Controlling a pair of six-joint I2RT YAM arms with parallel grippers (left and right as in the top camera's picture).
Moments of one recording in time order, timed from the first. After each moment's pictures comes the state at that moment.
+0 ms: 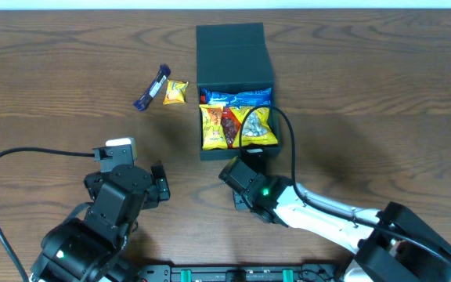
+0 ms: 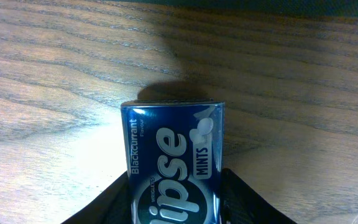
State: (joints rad) left arm -0.58 0.71 0.87 -1.00 -0.40 -0.57; right arm 0.91 1.60 0.73 -0.40 0.20 0.78
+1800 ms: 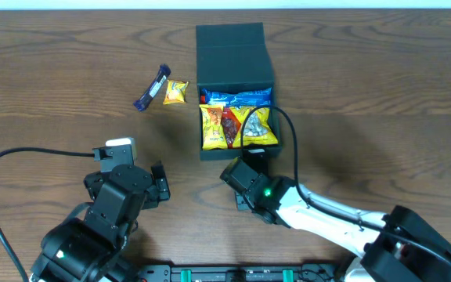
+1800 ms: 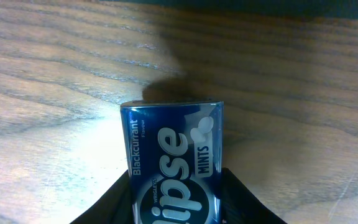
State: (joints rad) left arm -0.58 0.71 0.87 -1.00 -0.40 -0.57; right arm 0.91 1.56 0.73 -0.44 0.21 0.77
